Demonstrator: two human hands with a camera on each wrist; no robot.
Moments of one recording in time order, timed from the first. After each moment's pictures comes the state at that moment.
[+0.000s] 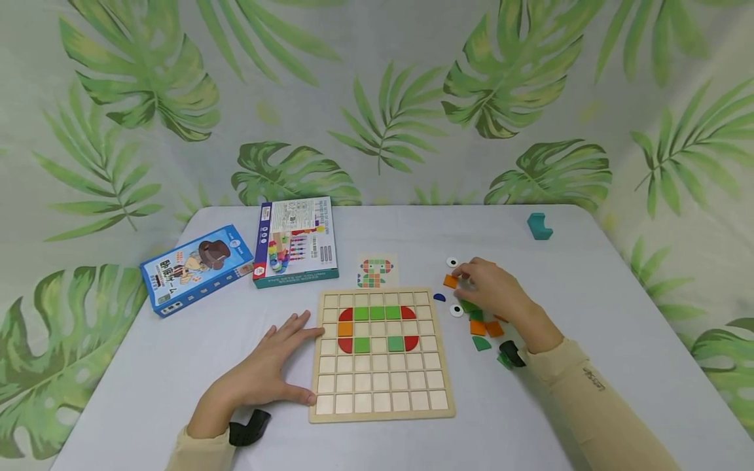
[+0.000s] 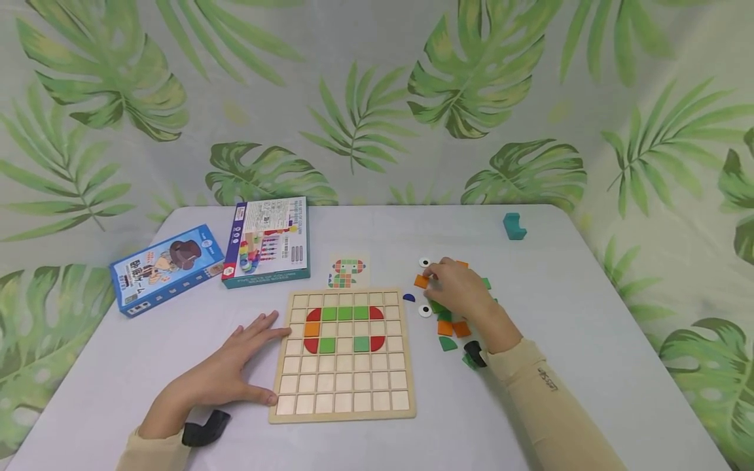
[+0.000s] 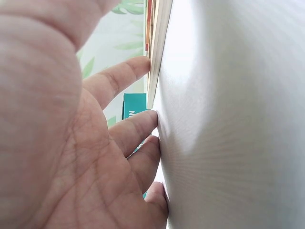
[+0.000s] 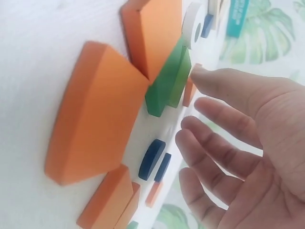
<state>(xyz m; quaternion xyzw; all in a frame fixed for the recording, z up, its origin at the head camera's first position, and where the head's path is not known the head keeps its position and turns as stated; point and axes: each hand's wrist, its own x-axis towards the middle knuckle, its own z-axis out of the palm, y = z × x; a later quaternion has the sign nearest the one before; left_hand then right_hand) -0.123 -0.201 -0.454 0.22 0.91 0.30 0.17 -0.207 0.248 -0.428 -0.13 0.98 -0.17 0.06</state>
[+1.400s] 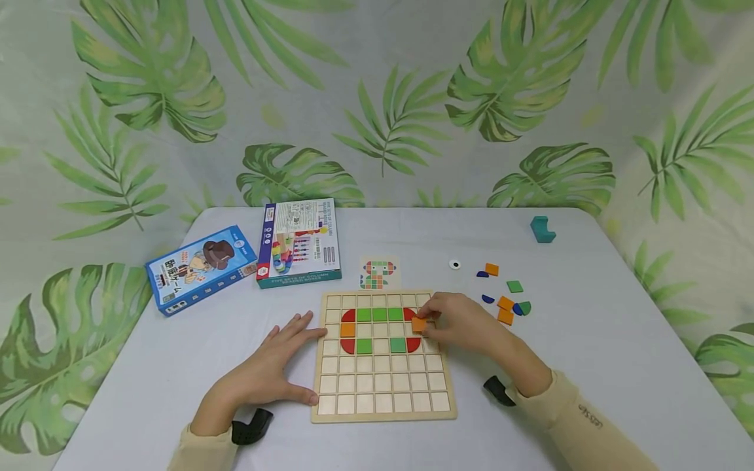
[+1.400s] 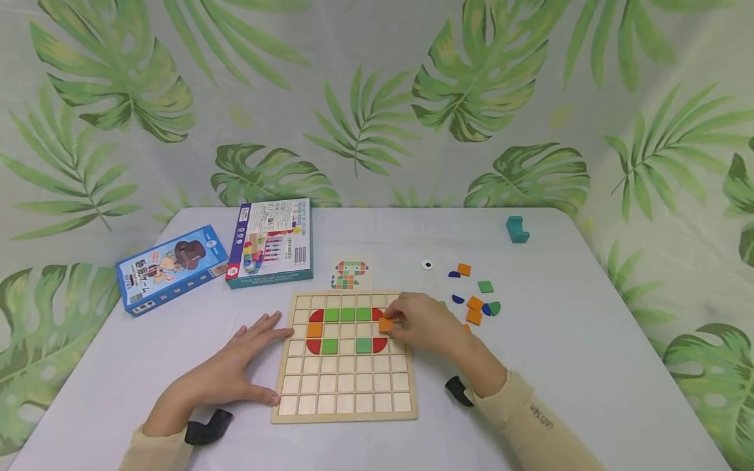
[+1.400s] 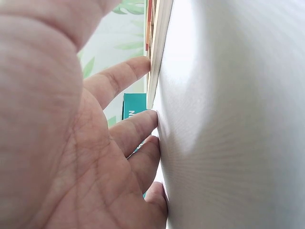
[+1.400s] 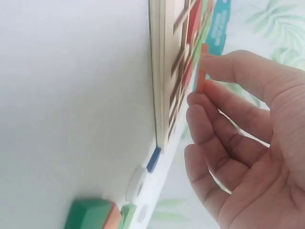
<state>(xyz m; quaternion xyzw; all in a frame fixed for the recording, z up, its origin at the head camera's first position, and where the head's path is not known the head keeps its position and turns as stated) -0.123 -0.202 -0.454 0.22 0.91 0.30 0.16 -0.160 0.185 -0.425 -0.24 0.94 -0.23 0.07</state>
